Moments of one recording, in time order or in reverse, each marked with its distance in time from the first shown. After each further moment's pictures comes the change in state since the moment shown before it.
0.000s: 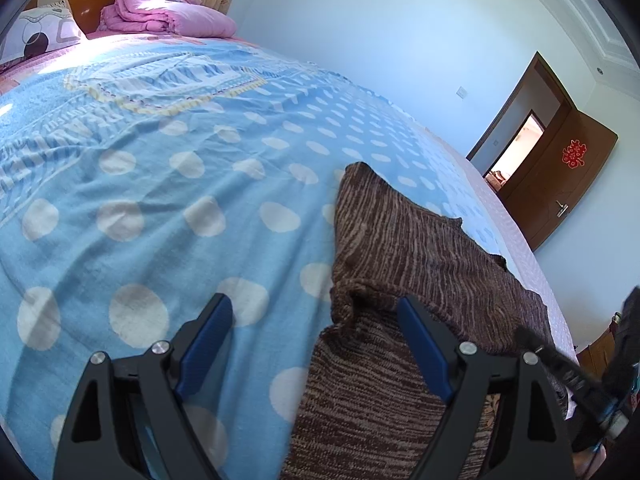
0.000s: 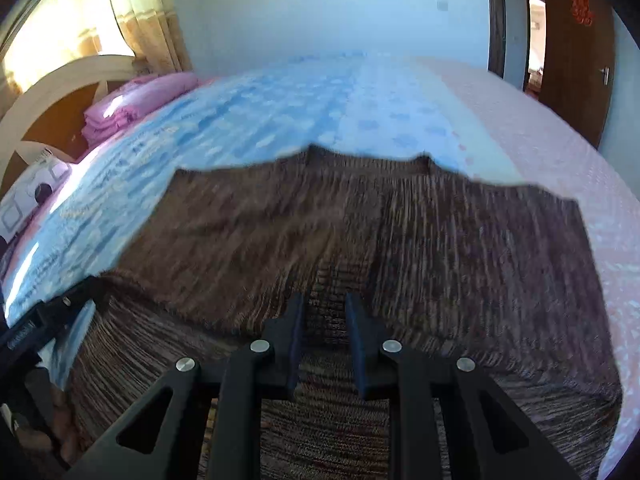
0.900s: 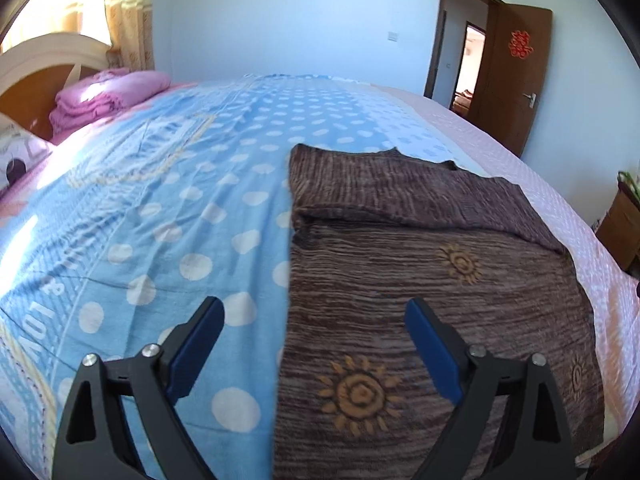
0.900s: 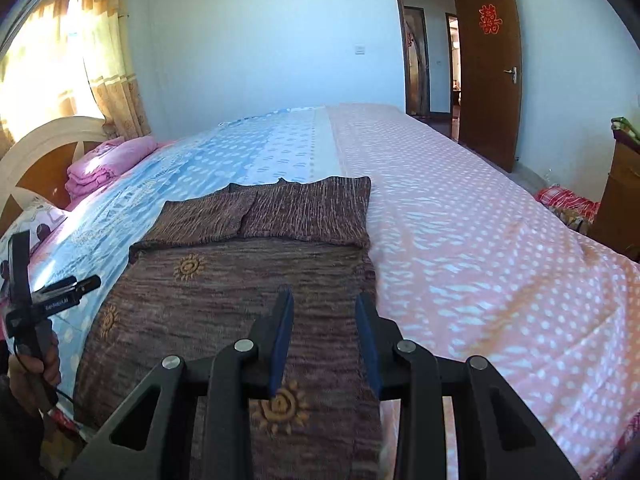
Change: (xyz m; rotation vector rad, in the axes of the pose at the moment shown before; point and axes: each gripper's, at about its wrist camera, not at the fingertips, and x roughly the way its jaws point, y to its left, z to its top) left arm -0.103 -0.043 -0.048 0.436 0.031 0.063; right arm -0.263 -0.085 -0.134 0.125 -0.200 -0.166
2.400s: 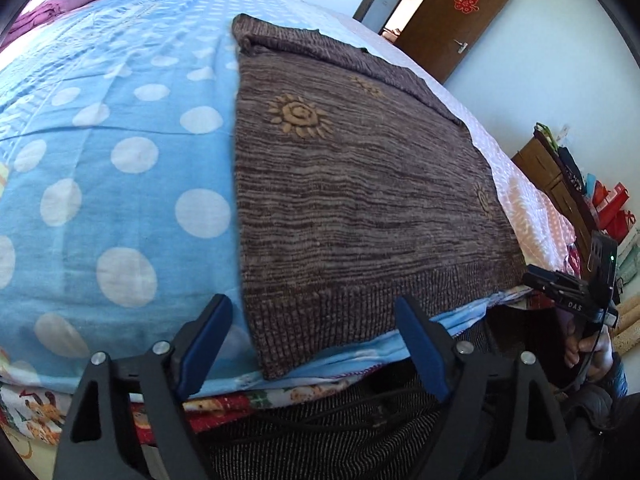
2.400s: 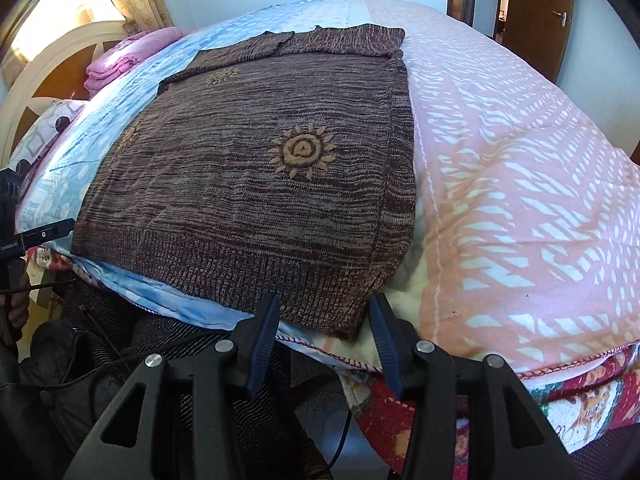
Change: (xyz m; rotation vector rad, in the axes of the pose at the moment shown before) left arm -0.060 0.030 -0.128 -0.016 0.335 -0.395; right arm -0.015 0.004 -0.133 -0.103 0.399 0.066
